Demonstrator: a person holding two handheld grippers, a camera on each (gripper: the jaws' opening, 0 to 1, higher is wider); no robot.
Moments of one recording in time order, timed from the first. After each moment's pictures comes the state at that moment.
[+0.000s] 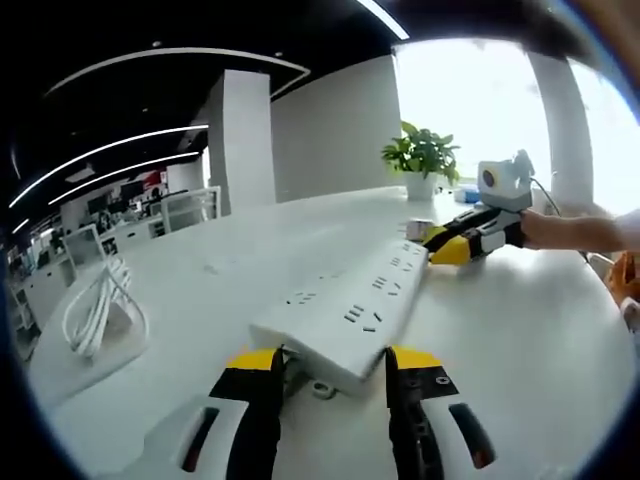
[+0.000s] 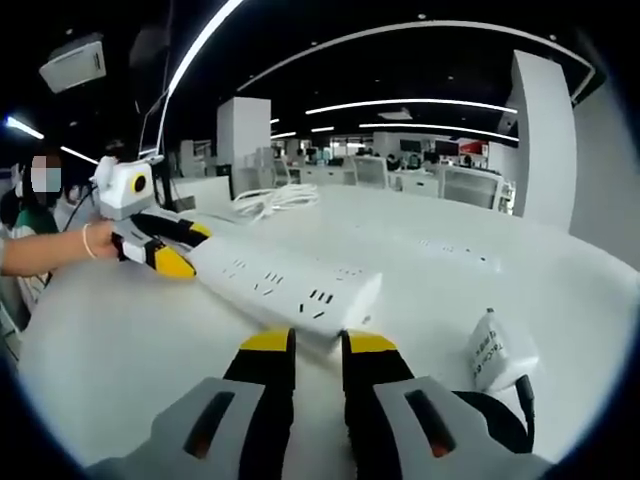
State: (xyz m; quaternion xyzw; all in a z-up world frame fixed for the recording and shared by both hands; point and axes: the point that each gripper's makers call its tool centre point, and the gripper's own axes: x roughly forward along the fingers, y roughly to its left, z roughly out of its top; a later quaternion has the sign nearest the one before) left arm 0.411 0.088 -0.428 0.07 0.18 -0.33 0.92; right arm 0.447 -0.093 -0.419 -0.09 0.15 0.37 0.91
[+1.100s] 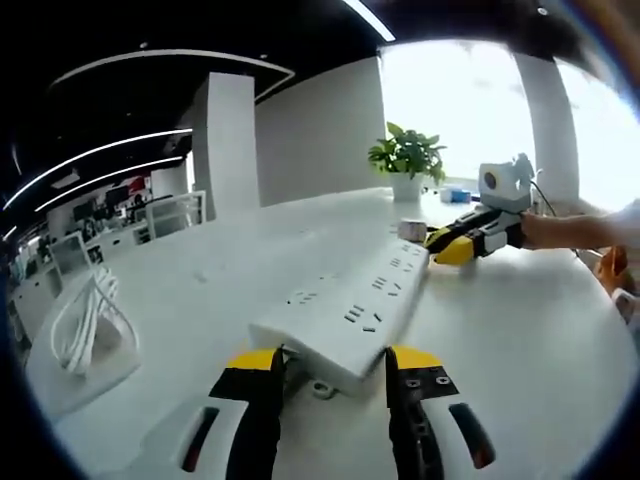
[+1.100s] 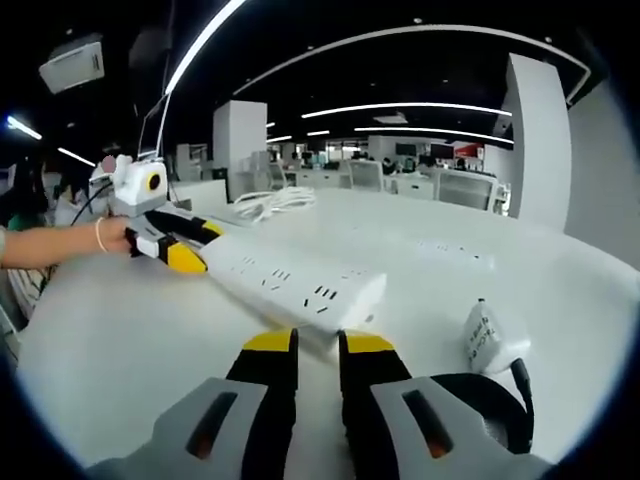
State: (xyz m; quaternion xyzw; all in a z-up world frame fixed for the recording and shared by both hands) left arm 0.421 0.086 -0.428 0.07 0.19 -0.37 0.91; right arm 0.441 -0.096 -0.417 -0.08 0.15 0.36 0.92
